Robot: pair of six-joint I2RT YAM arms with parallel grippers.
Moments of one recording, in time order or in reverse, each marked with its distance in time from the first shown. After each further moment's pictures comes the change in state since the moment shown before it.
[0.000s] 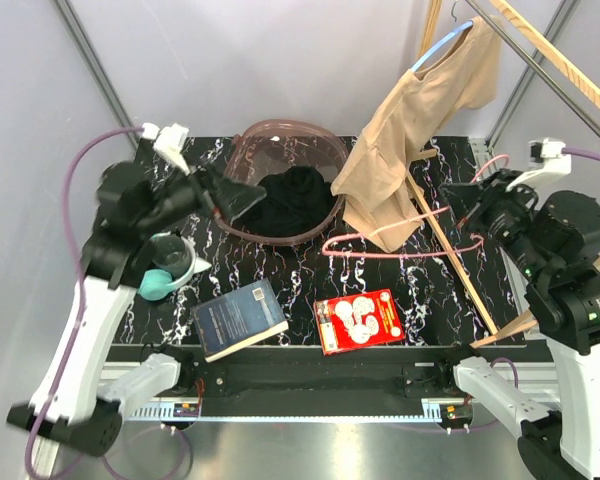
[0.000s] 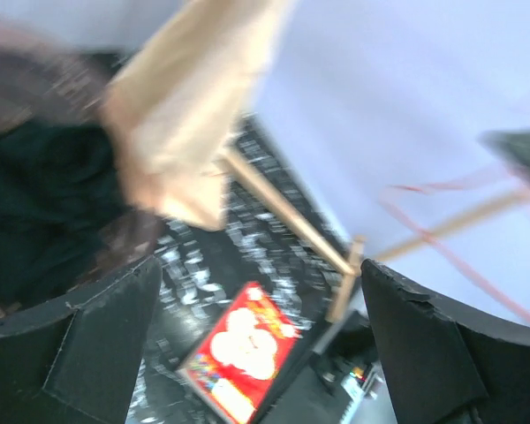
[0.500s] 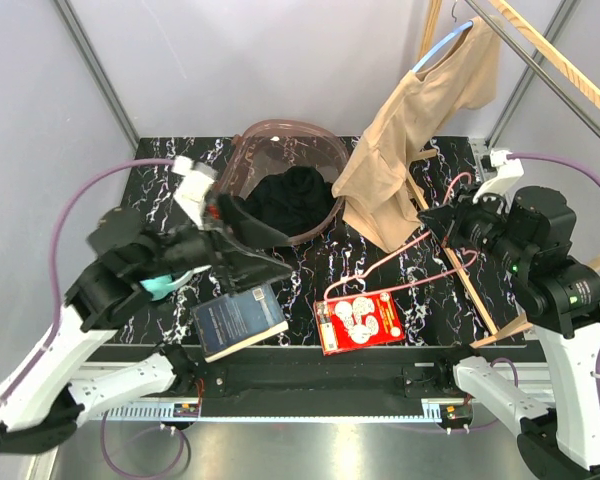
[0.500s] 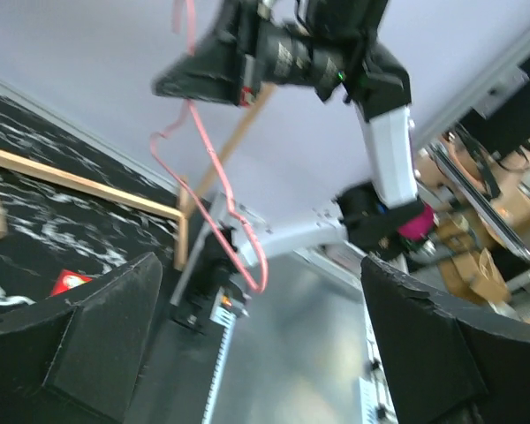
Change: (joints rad) left arm -0.483 -0.171 -0.014 0.092 0.009 -0.097; right arm 0.000 0.018 -0.083 -0.108 -0.190 -0.149
